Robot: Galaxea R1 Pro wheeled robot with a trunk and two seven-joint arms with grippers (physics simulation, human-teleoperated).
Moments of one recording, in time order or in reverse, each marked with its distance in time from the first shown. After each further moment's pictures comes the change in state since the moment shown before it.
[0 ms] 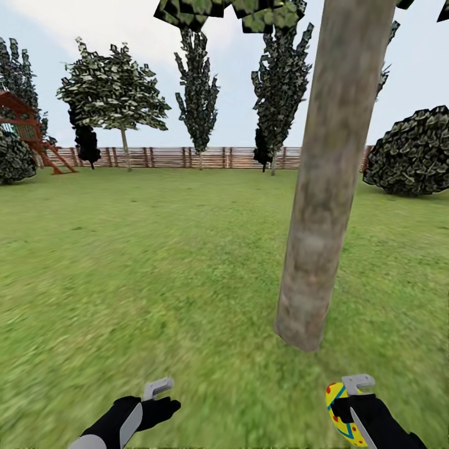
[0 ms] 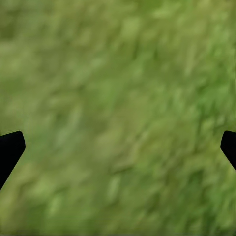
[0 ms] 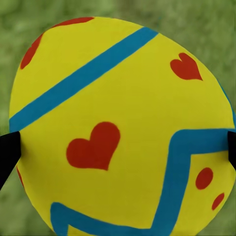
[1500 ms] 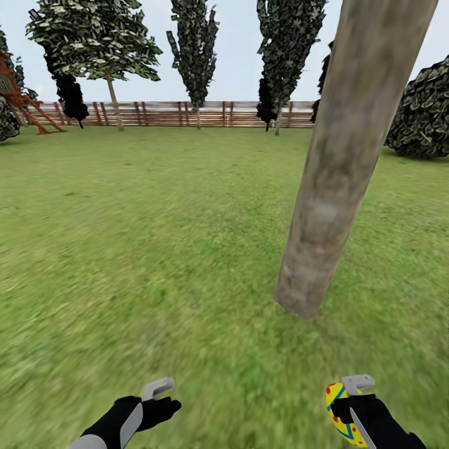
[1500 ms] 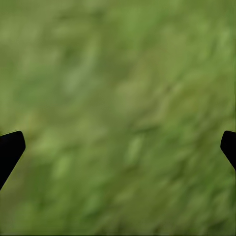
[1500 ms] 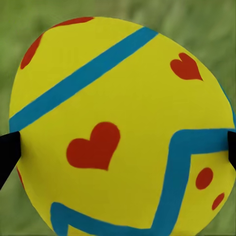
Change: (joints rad) left arm 0.000 -0.002 -0.002 0.000 0.000 0.000 0.000; right arm 0.000 0.001 0.001 0.002 0.000 0.000 0.000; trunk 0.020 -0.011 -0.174
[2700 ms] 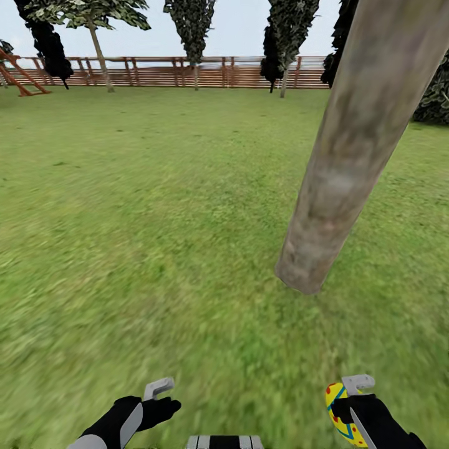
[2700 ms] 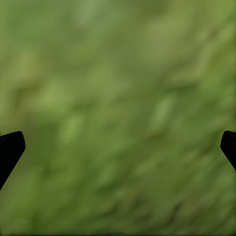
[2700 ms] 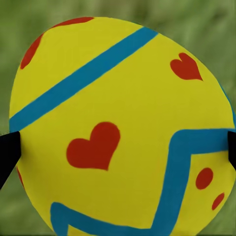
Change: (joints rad) left arm 0.000 0.000 0.000 0.000 0.000 0.000 0.000; right arm 0.000 0.000 0.000 0.000 0.000 0.000 0.000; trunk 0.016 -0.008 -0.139
